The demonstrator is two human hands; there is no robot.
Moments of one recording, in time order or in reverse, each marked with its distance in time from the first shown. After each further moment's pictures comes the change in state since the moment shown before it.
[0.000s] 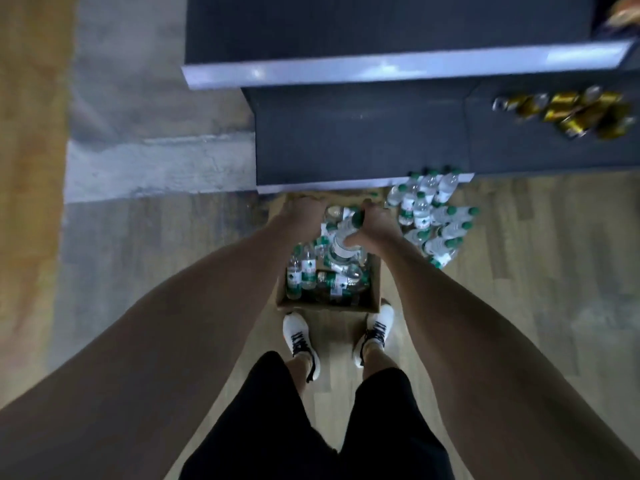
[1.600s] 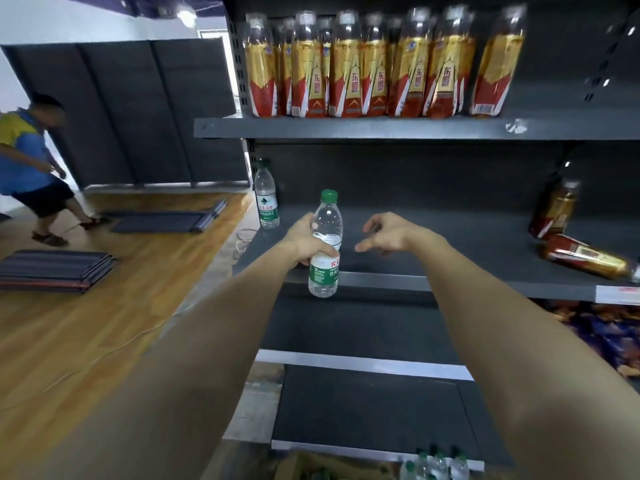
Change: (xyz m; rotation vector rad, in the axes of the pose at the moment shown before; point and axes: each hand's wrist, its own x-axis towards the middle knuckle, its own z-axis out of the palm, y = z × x) left_hand -0.169 0.027 -0.489 -0.997 0.728 0.025; right_hand -0.183 -0.283 -0.443 0.016 0.305 -0.626
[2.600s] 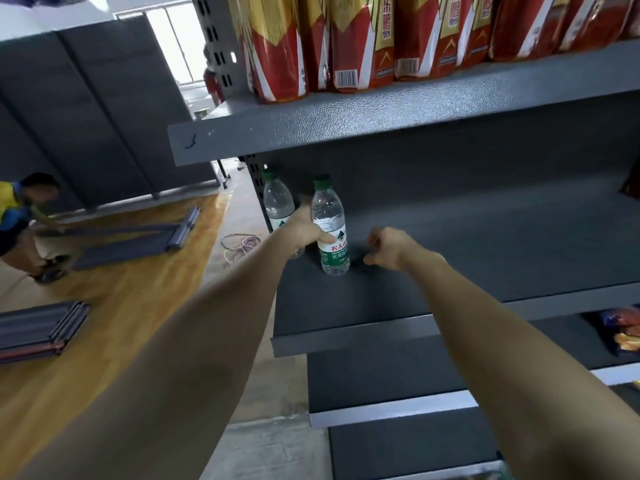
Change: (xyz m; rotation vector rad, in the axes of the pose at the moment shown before) left_hand 0.269 -0.077 -0.113 0.087 -0.158 0.010; right_hand 0.240 -0.026 0.120 -0.203 0.190 0.165
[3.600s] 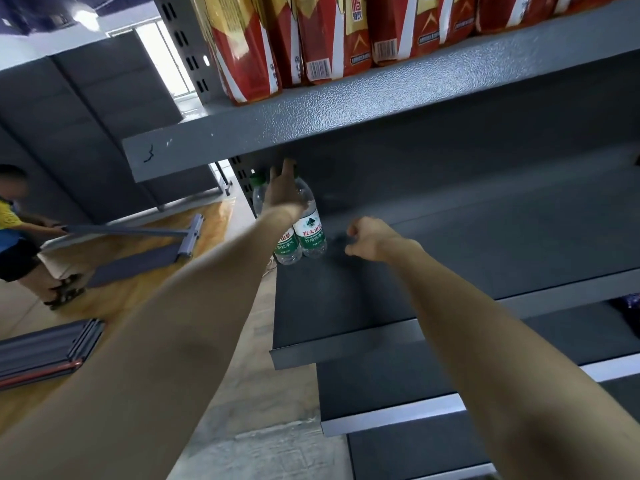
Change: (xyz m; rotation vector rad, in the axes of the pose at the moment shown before) left_hand 0.031 0.041 -0.019 0.618 0.435 0.192; right_hand 0.033 -0.015 0.013 0.099 0.038 -0.064
